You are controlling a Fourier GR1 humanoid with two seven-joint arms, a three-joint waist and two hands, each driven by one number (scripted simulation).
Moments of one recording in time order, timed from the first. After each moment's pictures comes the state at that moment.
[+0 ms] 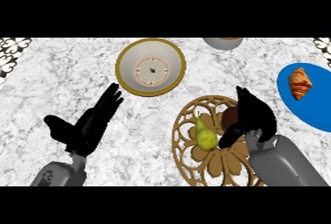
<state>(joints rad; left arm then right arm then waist) -0.15 0.26 -0.29 -1.53 0.39 0.09 0.08 -0.42 -0.33 0.43 -1.59 0.57 0.20 1.20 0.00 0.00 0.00</state>
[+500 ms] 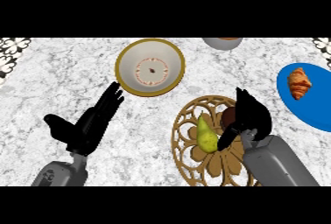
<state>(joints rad) -0.16 0.24 -0.28 -1.54 0.37 0.08 0.10 -0.40 -0.27 0.39 -1.53 0.67 0.19 1.16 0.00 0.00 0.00</state>
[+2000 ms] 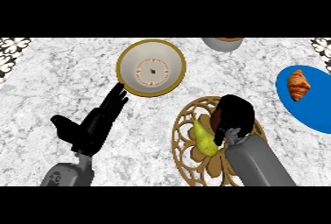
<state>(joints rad) -0.14 0.13 -0.21 -1.55 0.26 0.01 0.14 -0.40 -0.11 0.33 -1.38 0.97 0.20 0.98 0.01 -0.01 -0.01</state>
